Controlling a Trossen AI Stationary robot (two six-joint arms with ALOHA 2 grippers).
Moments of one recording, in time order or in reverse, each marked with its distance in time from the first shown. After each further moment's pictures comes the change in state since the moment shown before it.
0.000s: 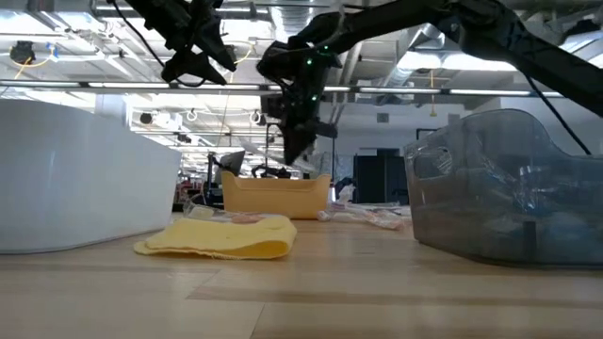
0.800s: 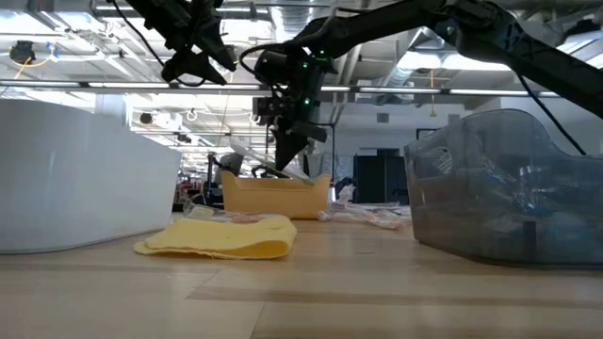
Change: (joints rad) left arm -0.001 0.000 0.000 -0.001 -0.008 0.000; right arm 0.014 0.023 0.000 0.031 -0.078 0.137
